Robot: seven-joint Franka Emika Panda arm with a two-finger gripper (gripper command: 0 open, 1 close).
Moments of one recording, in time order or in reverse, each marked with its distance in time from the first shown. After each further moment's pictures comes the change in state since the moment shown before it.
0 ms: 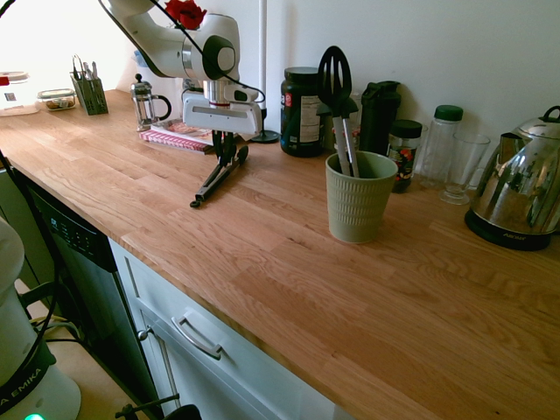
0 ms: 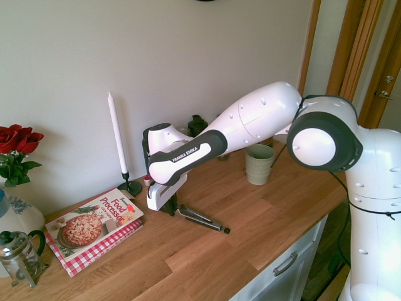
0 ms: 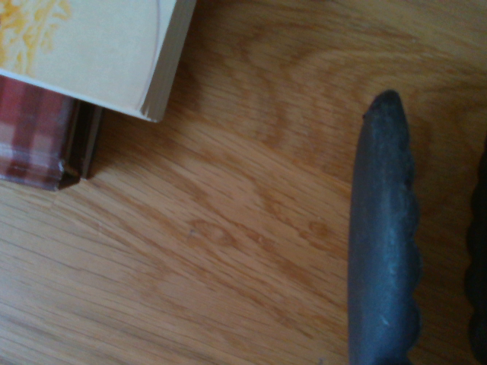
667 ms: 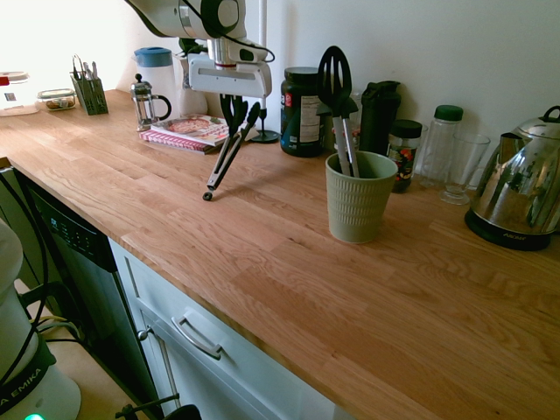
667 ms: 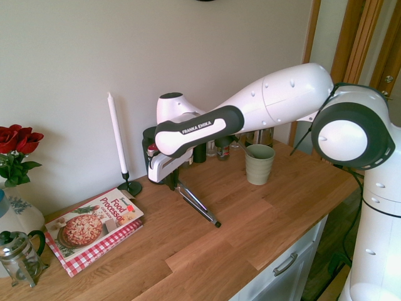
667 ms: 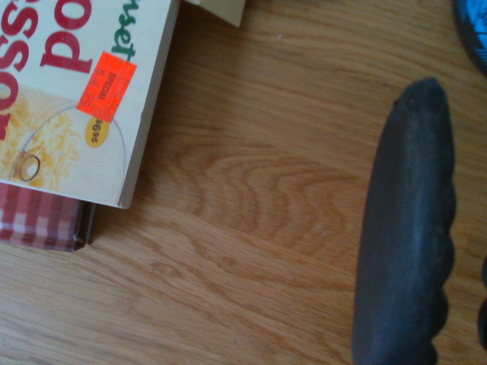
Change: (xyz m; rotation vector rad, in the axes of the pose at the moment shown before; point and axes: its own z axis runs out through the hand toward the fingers) arm 0.008 0.033 -0.101 0.085 0.098 0.092
